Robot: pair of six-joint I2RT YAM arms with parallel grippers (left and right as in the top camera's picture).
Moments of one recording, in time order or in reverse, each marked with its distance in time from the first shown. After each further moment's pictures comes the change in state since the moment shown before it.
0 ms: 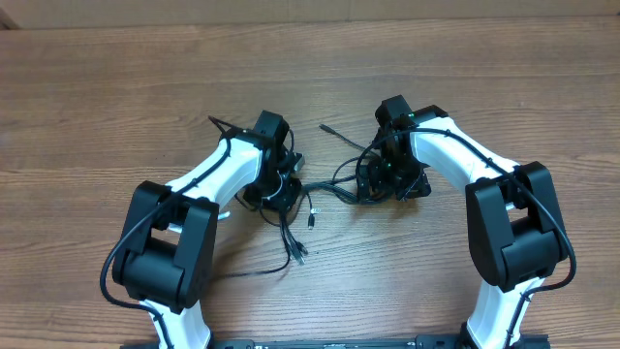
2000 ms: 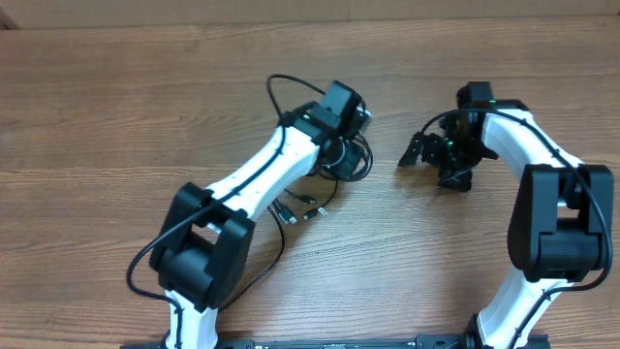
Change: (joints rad) left arm -0.246 0.108 0.299 0.178 -0.055 -0.040; right arm -0.362 -0.024 -0.006 0.066 -0.174 0.118
